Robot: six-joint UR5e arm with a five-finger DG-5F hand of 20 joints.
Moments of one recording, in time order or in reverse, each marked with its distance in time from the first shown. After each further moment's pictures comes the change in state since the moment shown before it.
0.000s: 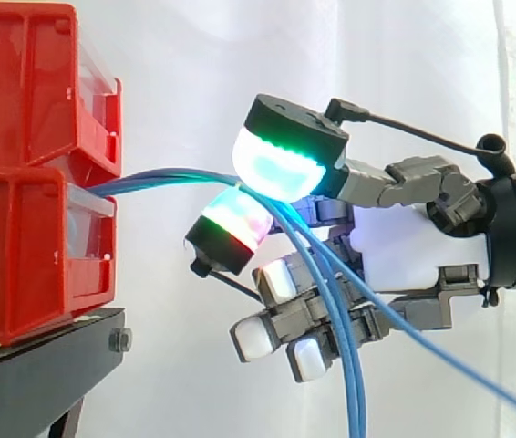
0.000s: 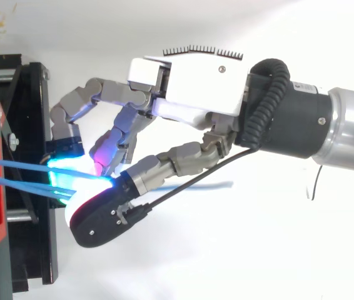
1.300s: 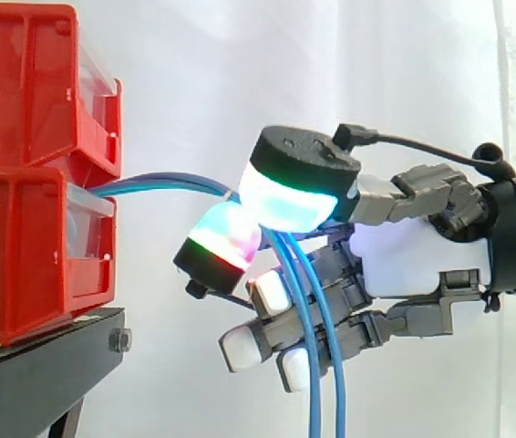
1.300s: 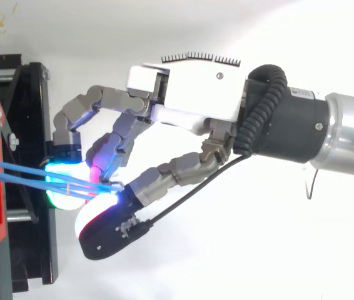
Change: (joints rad) arm 0.006 -0.004 0.000 0.004 0.002 0.000
